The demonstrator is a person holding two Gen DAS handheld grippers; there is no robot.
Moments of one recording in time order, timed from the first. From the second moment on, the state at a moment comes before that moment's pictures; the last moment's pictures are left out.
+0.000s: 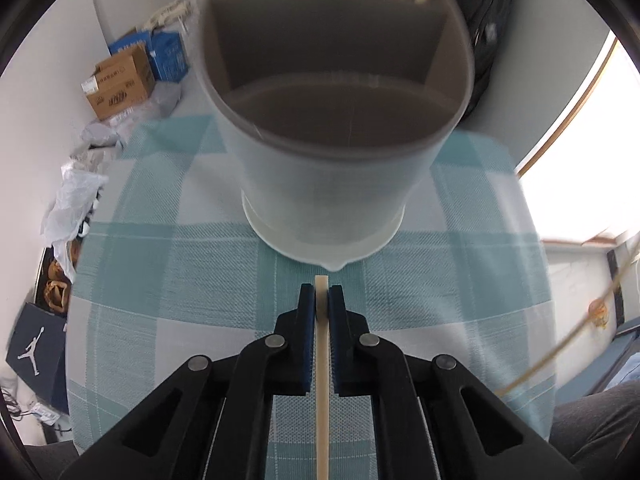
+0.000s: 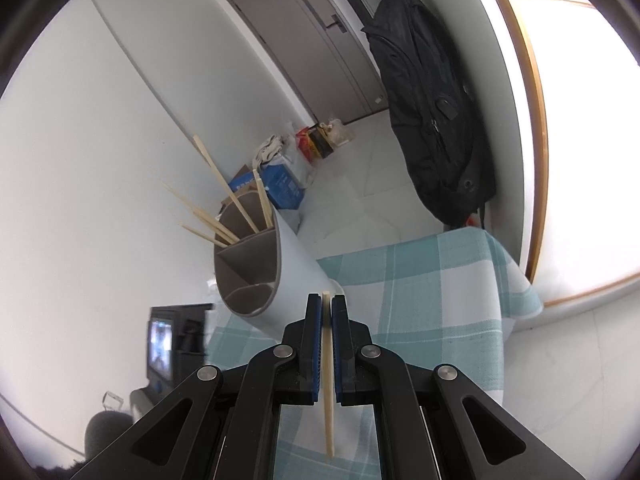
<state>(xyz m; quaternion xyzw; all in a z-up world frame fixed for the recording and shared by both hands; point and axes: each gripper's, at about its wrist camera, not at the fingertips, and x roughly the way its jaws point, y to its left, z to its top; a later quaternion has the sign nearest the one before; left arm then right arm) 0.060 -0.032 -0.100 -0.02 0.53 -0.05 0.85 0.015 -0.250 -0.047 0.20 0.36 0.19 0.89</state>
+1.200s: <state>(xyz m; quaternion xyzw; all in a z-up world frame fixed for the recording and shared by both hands) 0.038 0.024 0.048 -0.14 0.29 -0.07 0.94 -0.008 -0.193 0.037 0.13 0.27 0.23 0.93</state>
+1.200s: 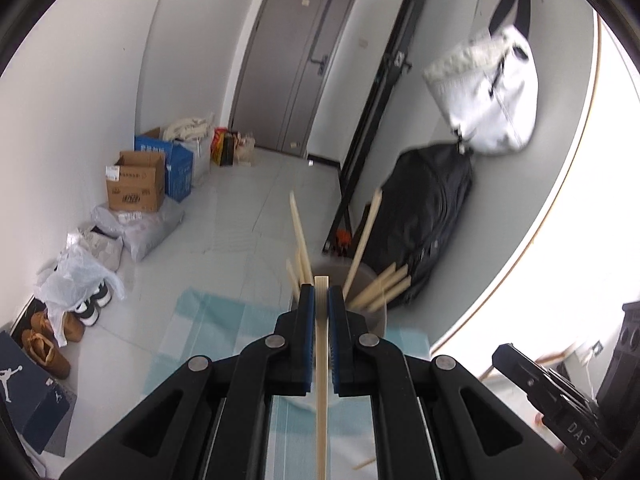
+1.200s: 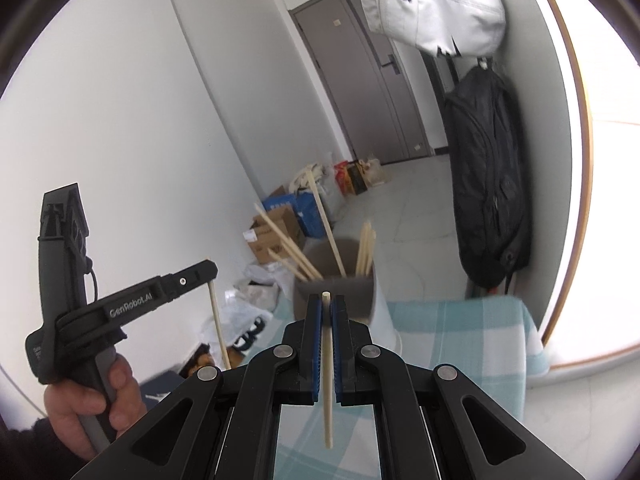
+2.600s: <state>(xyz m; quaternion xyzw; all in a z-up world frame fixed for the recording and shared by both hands) 0.146 0.018 0.040 -0.14 0.21 -0.04 0.97 0.137 -0.147 0.067 0.07 0.25 0.23 0.94</state>
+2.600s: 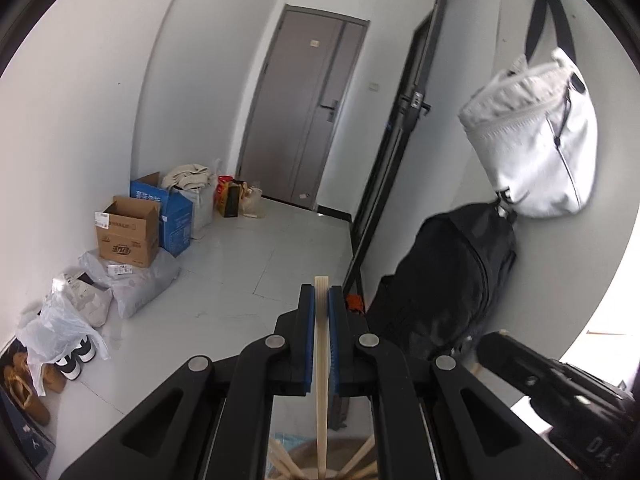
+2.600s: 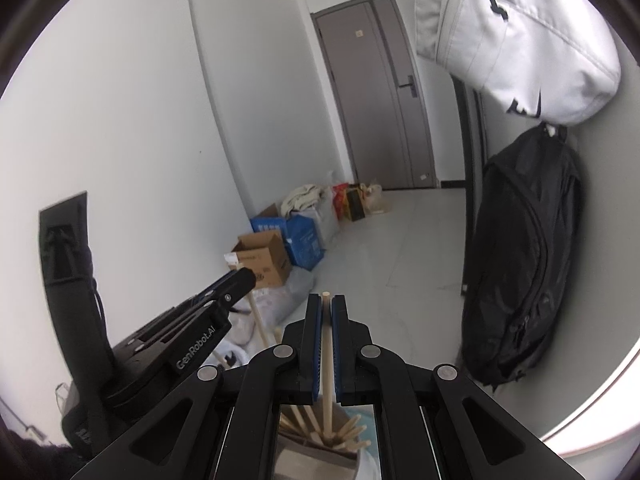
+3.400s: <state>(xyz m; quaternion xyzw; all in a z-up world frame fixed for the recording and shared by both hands) 0.120 0.035 0.051 -0.14 0.33 -0.17 0.92 0.110 -0.148 0.031 0.11 0.32 0.26 0.90</state>
